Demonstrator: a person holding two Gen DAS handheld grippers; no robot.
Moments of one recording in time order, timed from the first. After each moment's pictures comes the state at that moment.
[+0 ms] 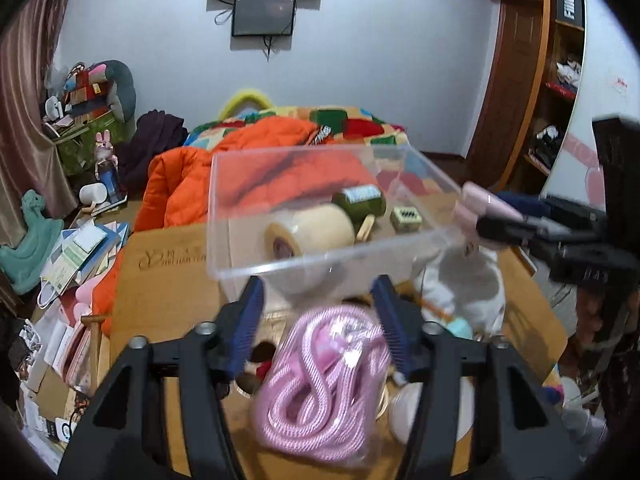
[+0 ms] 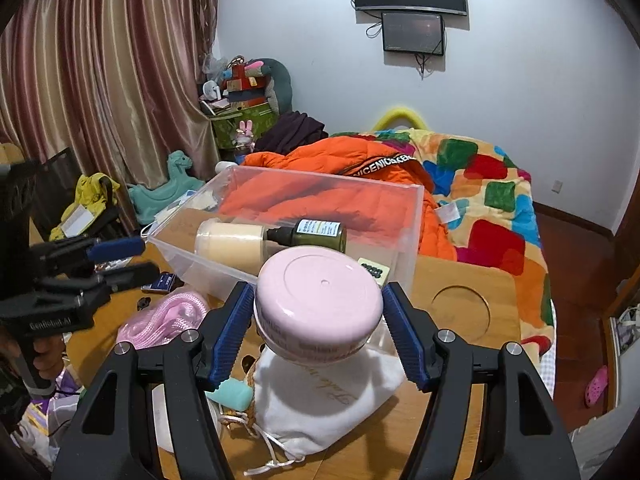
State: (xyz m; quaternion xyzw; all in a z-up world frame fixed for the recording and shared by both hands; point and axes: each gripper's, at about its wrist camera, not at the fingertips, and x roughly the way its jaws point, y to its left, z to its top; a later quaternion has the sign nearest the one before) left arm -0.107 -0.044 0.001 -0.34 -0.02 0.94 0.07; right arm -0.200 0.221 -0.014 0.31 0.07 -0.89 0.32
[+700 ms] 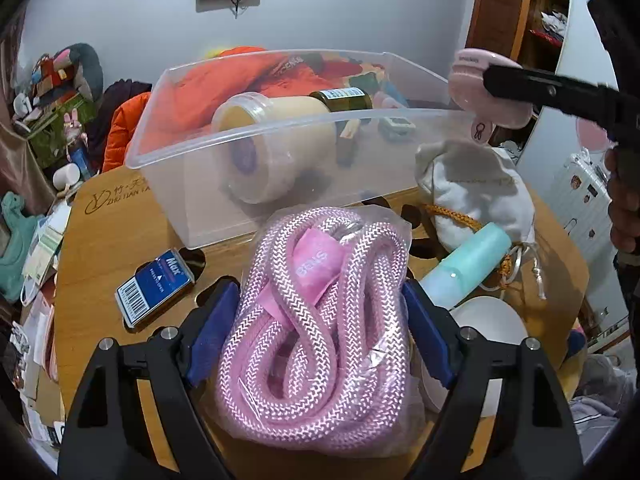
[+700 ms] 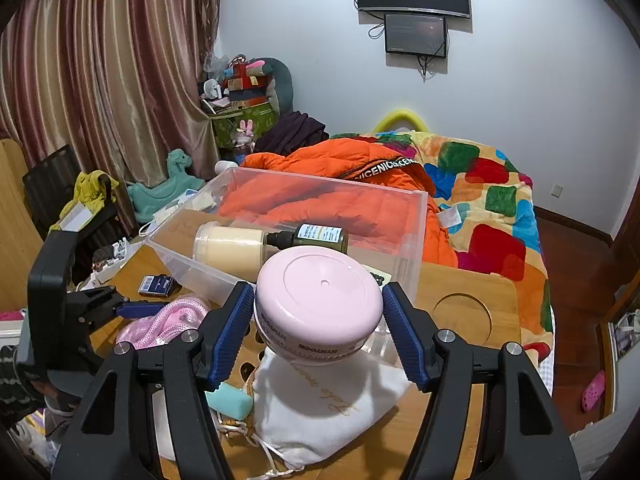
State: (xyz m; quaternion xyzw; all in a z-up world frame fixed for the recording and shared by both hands) left arm -0.117 -0.023 -0.066 -0.41 0.02 0.91 0.11; right arm -0.206 0.214 -0.012 0.31 0.08 -0.89 0.31
